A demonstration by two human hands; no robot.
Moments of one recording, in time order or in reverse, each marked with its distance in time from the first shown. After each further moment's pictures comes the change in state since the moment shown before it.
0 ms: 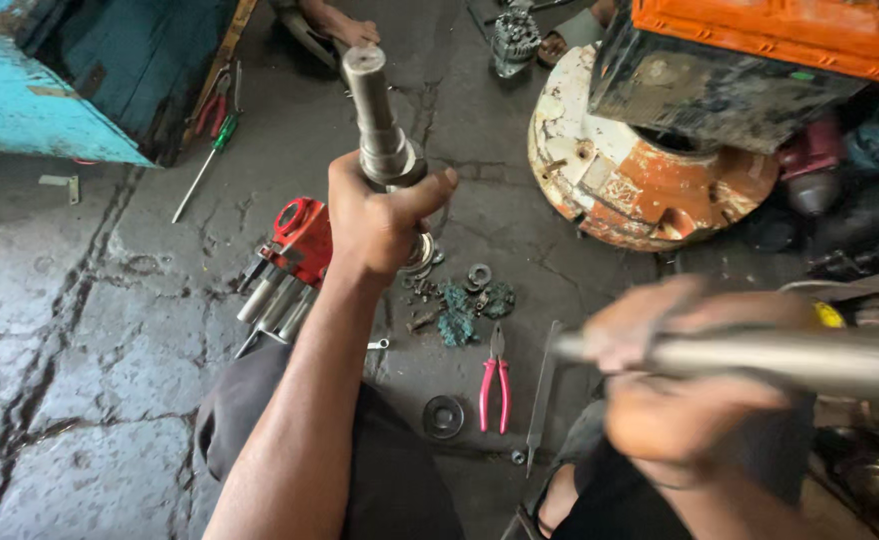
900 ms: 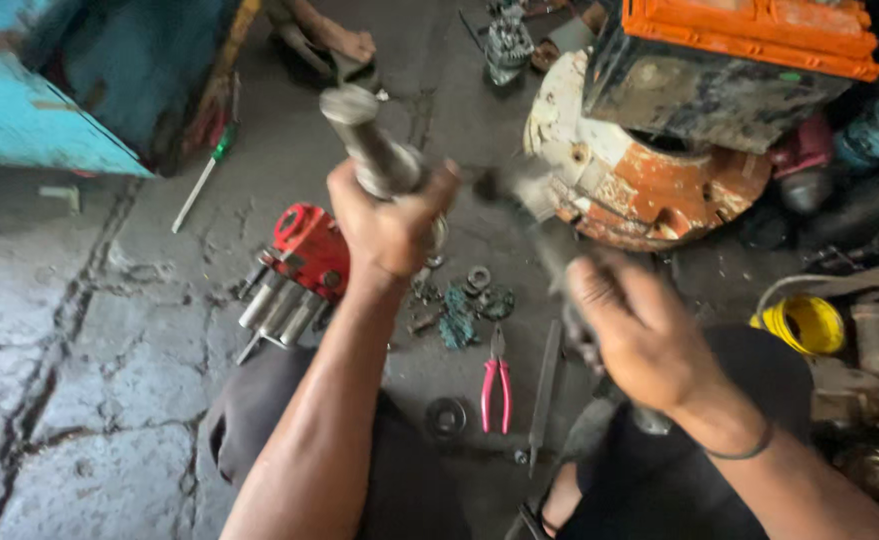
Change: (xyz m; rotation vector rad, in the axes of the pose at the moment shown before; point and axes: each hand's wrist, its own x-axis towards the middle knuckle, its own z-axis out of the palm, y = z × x) left_hand -0.006 -0.003 0.016 -0.052 0.143 0.161; right_hand 0.047 -0.009 -0.006 -0.649 -0.174 0.978
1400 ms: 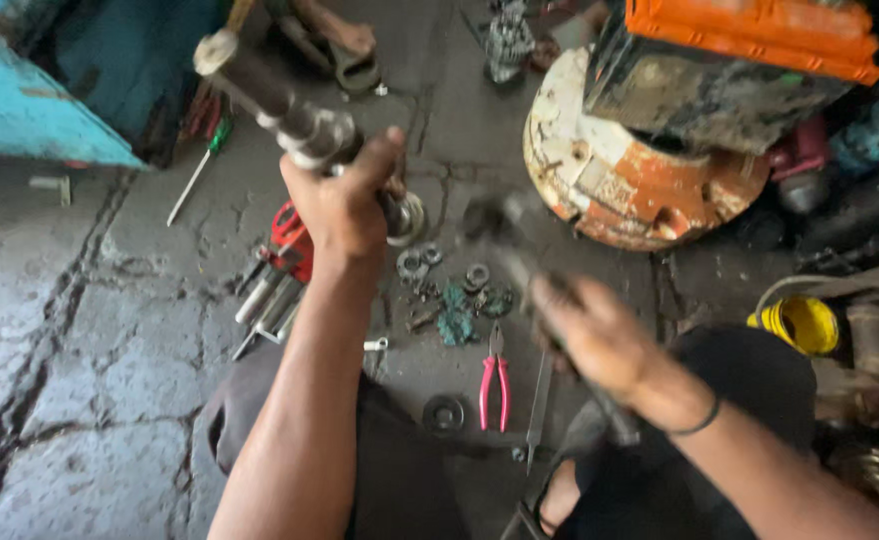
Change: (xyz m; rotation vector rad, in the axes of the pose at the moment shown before) left_hand 0.016 -0.003 -0.024 -0.389 0.115 -0.026; right_hand 0.029 0.030 0.023 0.039 -0.147 0.100
